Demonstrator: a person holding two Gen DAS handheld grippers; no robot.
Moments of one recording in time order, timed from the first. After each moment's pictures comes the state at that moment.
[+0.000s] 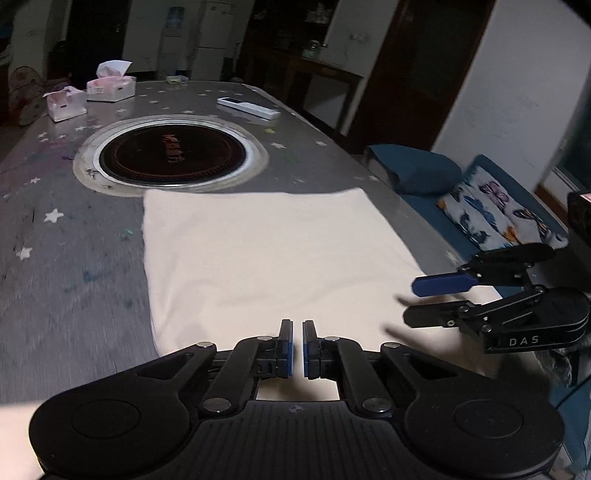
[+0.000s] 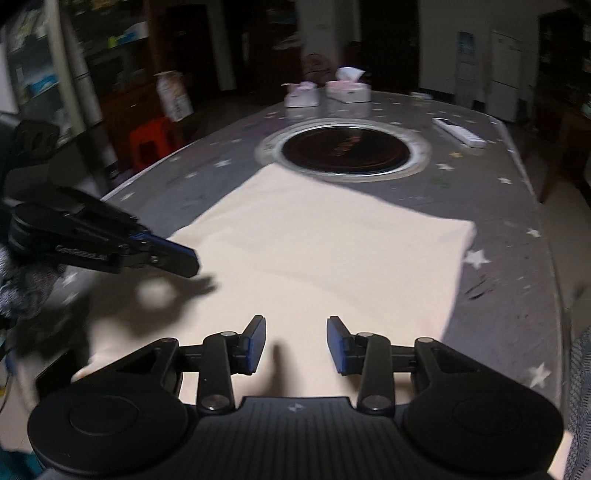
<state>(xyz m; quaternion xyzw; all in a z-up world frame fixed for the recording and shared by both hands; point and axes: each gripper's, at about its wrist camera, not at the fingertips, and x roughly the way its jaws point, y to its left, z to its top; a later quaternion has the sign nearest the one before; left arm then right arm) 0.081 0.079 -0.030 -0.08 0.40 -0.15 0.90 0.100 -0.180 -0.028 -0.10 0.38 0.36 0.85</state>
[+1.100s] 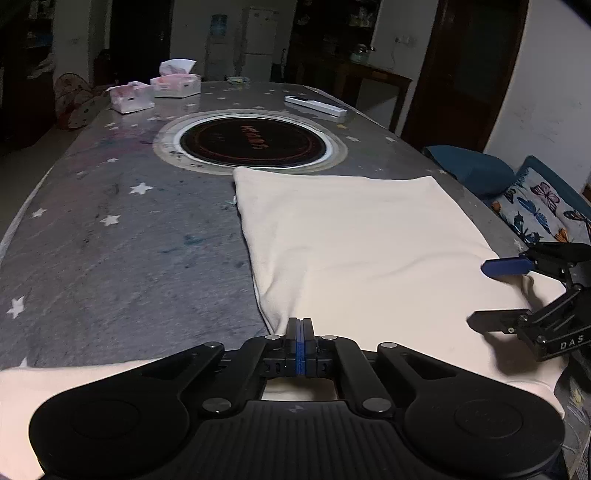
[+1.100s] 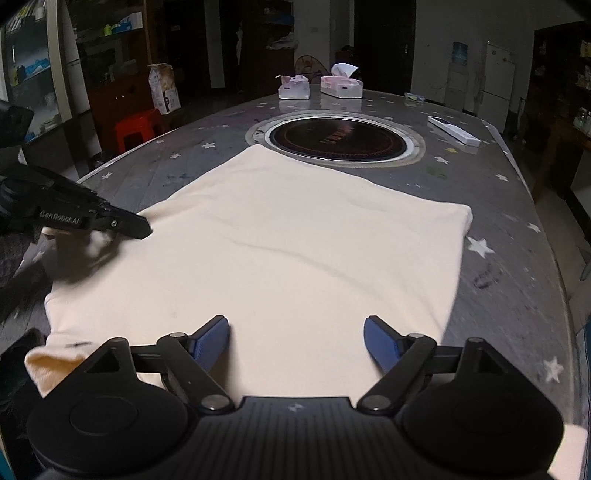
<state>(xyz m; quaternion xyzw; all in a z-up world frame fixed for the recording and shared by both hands) 0.042 0.125 -0.048 -0.05 0.39 -0.06 0.92 0.087 -0.160 -0.059 -0.14 0.36 0.35 0.85</state>
